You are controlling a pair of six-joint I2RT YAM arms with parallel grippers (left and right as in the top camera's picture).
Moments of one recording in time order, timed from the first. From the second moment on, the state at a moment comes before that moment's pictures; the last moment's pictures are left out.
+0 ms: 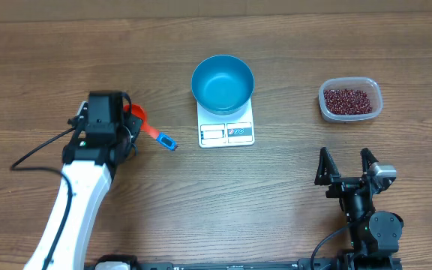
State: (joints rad) left arm -0.05 1.30 0.94 -0.59 -0.08 -1.13; right arm 0.00 0.01 0.02 -0.03 -0.07 0.23
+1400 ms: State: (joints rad) left arm -0.05 1.22 0.94 -0.88 0.09 -1.21; right arm 0.00 0.01 0.02 -0.01 -0.75 1.14
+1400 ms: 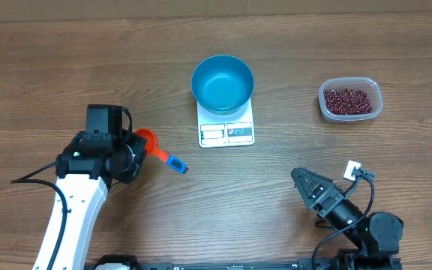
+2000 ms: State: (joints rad) left arm -0.06 1.22 0.94 -0.91 0.18 -1.21; right arm 0.00 0.01 0.02 -0.01 -0.78 0.97
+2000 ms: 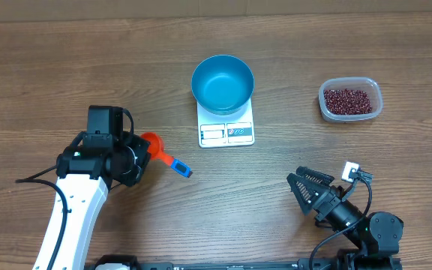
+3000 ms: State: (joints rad) left arm -0.10 1.22 0.94 -0.91 0.25 -1.28; right arm 0.00 0.71 0.45 -0.01 -1.05 0.90
